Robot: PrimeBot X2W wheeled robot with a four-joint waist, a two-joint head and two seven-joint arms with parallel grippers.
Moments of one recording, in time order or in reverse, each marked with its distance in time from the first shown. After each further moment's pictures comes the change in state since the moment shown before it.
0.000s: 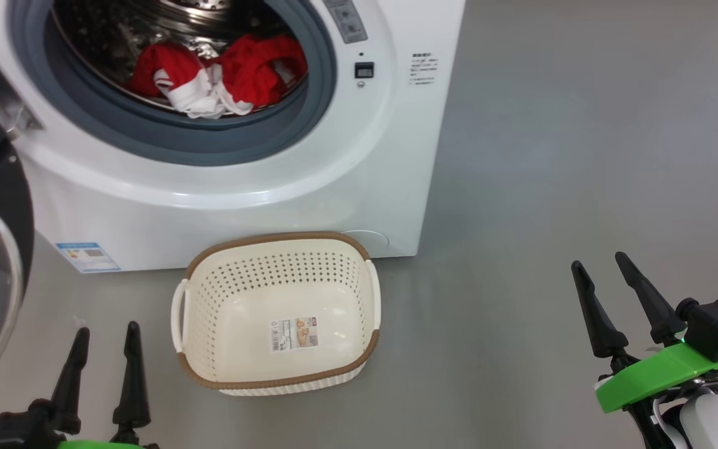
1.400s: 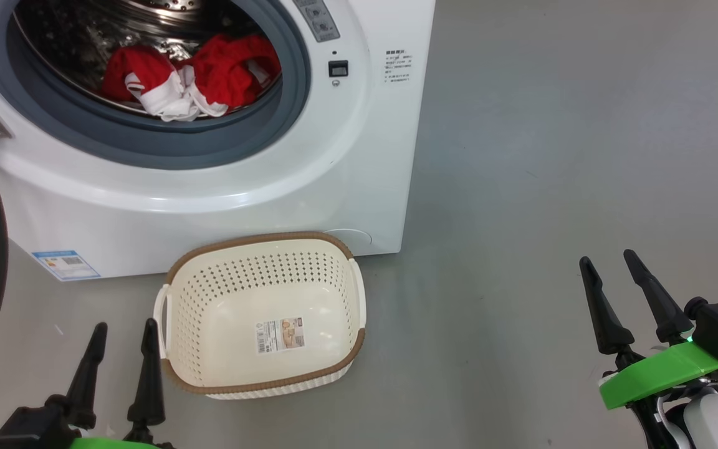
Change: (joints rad) left arm -0.003 0.005 -0.047 -0.011 -0.012 0.000 0.000; right arm 0.008 0.022 -0.041 -0.005 -0.001 0.000 0.000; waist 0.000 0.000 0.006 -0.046
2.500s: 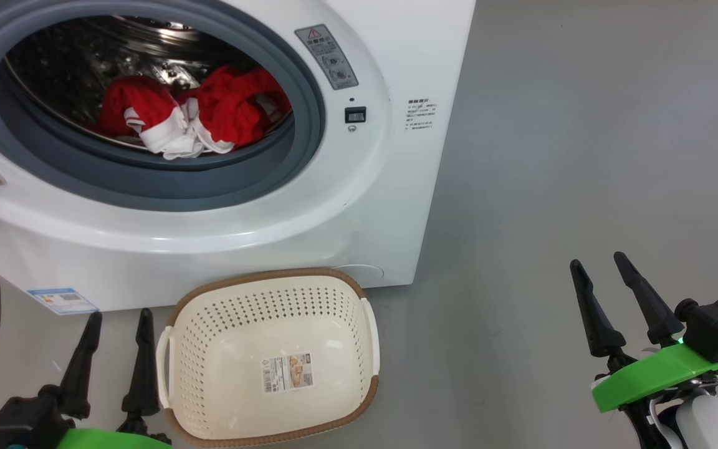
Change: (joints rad) left arm -0.025 0.026 -0.008 0.002 -0.015 0.000 0.000; right arm -0.001 0.005 0.020 0.000 0.000 0.000 0.000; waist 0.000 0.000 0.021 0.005
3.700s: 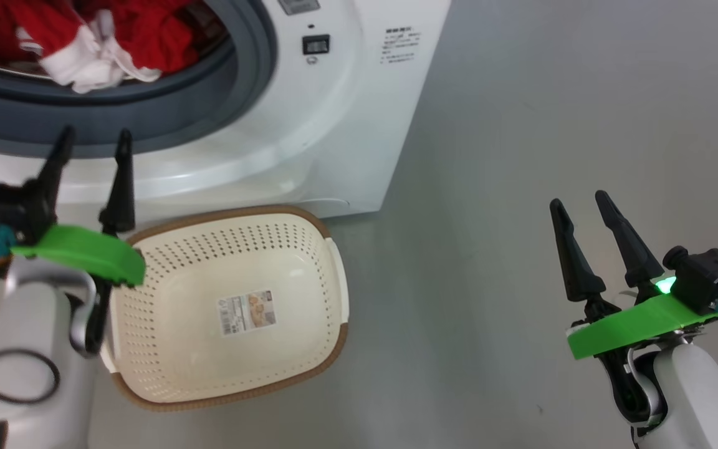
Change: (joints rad) left arm -0.589 0.102 -0.119 0.417 0.078 0.000 0.000; right arm -0.125 0.060 0.007 -0.028 0.000 0.000 0.000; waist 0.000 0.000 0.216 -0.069
